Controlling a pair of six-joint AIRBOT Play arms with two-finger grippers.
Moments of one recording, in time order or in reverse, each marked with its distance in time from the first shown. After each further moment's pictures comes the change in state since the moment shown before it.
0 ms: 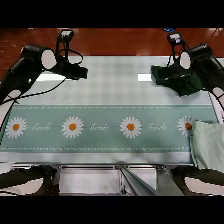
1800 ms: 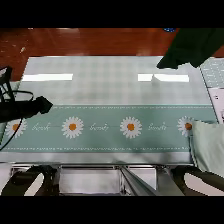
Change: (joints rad) left arm 0.324 0.793 -0.685 -0.190 -0.094 -0.079; right arm -0.270 0.196 0.644 0.457 -0.089 -0.297
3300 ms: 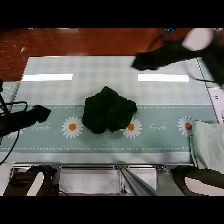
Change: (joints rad) left arm 0.098 0.126 -0.109 -0.101 -0.042 0.061; right arm 0.278 -0.135 -0.492 0.275 0.216 0.043
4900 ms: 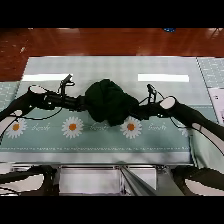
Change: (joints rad) left arm -0.148 -0.930 0.226 -0.824 0.000 0.751; right arm 0.146 -0.033 -0.765 0.563 -0.496 -0.066
